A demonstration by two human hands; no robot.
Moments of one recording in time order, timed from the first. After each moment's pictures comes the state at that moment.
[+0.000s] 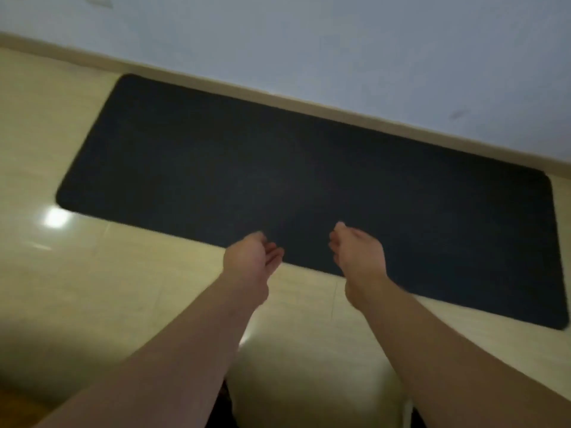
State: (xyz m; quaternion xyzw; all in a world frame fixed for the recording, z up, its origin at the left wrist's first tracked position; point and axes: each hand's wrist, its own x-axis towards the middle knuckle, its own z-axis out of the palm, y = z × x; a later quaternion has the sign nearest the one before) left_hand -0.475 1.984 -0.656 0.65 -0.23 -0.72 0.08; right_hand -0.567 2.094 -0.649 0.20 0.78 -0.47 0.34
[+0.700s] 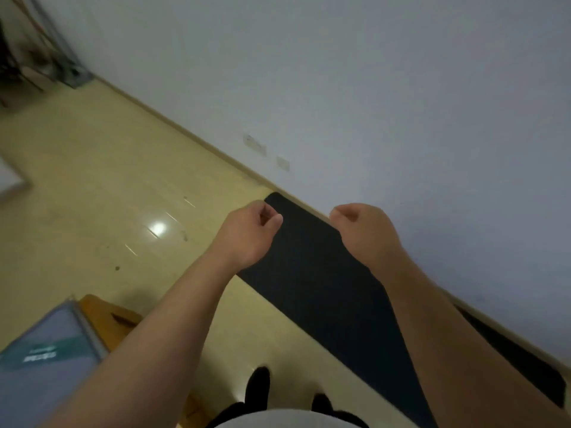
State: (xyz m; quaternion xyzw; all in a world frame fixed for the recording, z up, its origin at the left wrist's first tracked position) left_hand -0.332 1.811 -0.097 0.52 -0.76 -0.37 0.13; right_hand -0.510 1.908 -0.081 -0.40 0.81 -0.32 0.29
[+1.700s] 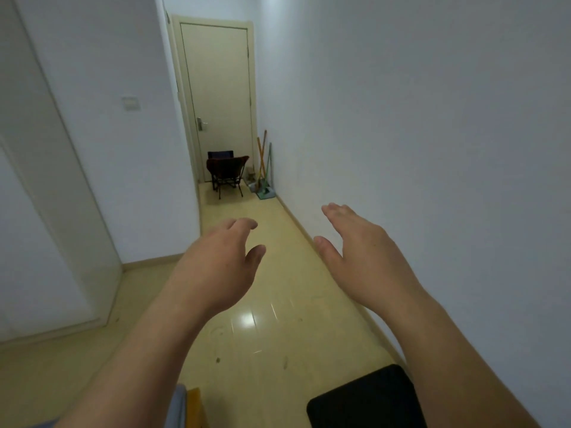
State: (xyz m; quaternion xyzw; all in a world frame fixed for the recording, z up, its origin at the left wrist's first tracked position) left_hand -0.042 1.685 0.111 0.68 -0.69 0.02 0.24; right_hand -0.257 1.653 0.116 -0.80 0.53 -0.27 0.03
